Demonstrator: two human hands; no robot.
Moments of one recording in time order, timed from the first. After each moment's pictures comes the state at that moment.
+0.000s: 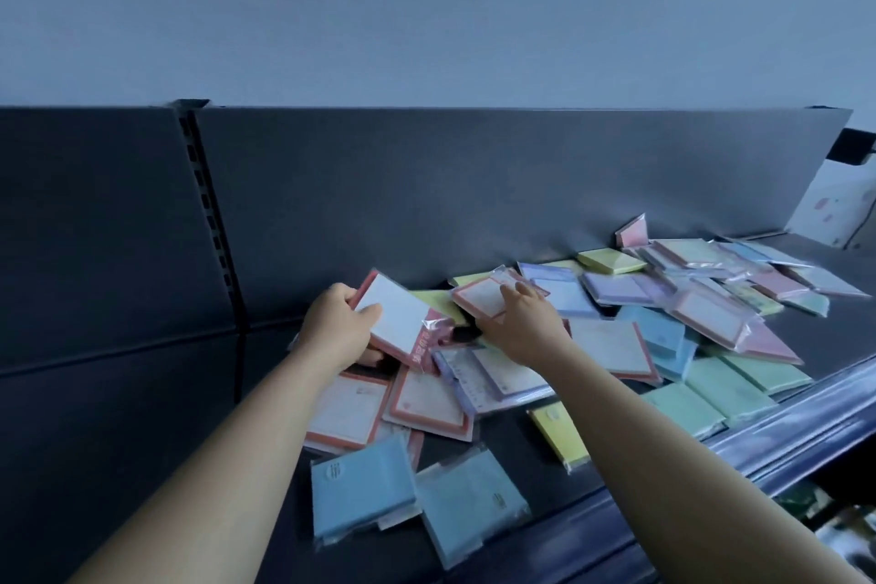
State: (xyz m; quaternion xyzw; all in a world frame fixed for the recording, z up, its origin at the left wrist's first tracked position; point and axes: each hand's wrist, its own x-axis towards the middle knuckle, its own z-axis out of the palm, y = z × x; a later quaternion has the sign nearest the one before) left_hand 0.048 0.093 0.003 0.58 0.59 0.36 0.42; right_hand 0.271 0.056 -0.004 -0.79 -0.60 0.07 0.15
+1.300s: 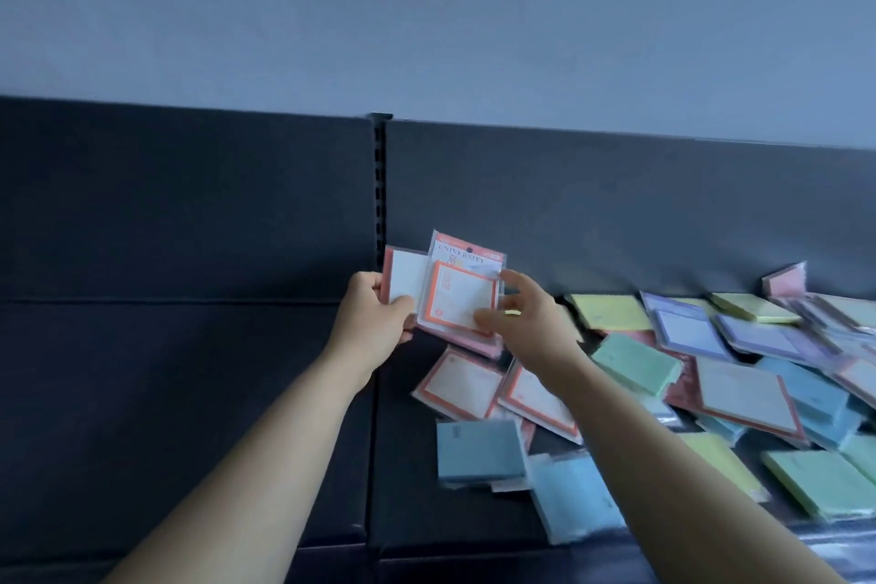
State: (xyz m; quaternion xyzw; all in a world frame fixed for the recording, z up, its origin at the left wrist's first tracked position) left_hand -0.048 0.039 0.017 0.50 0.57 0.52 0.39; right_hand 0.138 0.038 0.022 -0.57 -0.59 0.36 0.44
